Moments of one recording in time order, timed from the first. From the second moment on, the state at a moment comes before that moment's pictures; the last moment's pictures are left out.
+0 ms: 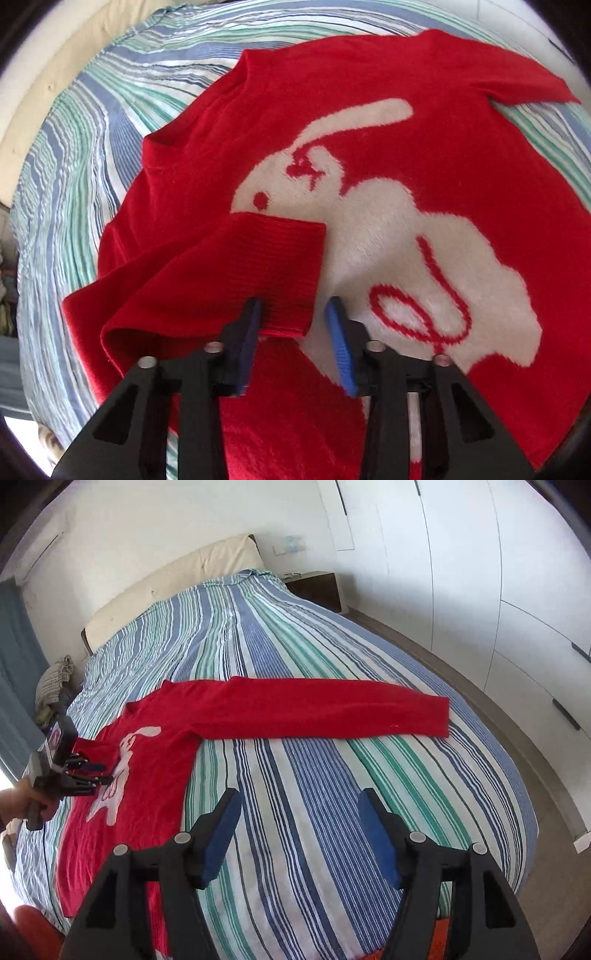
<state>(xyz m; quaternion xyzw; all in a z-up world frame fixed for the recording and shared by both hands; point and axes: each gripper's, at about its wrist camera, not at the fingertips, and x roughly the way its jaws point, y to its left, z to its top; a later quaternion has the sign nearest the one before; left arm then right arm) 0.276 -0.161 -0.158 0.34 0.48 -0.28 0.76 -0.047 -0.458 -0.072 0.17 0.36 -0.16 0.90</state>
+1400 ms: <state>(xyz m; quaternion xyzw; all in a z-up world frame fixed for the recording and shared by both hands) 0.238 0.307 -0.166 -0.17 0.51 0.25 0.81 -0.049 -0.457 -0.074 0.16 0.35 -0.18 0.91</state>
